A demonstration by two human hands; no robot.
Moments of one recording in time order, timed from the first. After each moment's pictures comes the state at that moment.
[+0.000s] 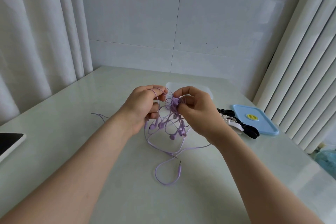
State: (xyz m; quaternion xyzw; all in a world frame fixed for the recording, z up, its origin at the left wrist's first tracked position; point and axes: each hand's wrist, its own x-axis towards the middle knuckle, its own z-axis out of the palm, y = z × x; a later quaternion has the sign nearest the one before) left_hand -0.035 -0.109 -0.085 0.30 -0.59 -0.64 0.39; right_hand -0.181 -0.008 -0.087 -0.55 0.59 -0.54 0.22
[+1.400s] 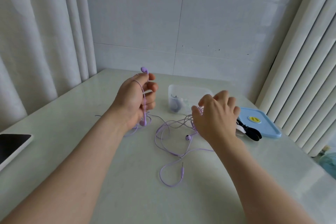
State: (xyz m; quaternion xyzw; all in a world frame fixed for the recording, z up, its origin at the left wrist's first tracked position) left_hand -0.016 -0.113 -0.062 0.23 -0.49 -0.70 0.47; right_hand -0.200 -0.010 -0.101 -0.43 0.85 -0.24 -0.19
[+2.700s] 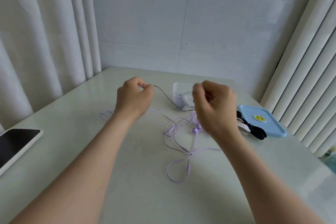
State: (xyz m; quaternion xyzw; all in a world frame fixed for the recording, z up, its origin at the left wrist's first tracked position) left_hand -0.006 -0.124 -0.081 0.49 -0.69 -0.27 0.46; right_hand -0.160 0.004 -0.069 -0.55 0.59 -0.57 -0.15
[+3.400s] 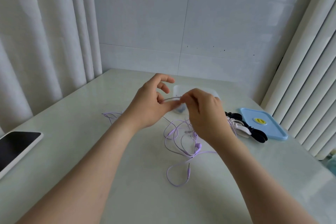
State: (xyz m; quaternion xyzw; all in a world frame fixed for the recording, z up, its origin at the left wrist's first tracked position) left_hand -0.018 -0.114 -0.085 0.25 -0.79 -0.34 0.44; right_hand -0.168 -0.011 -0.084 -0.59 0.67 -0.44 -0.10
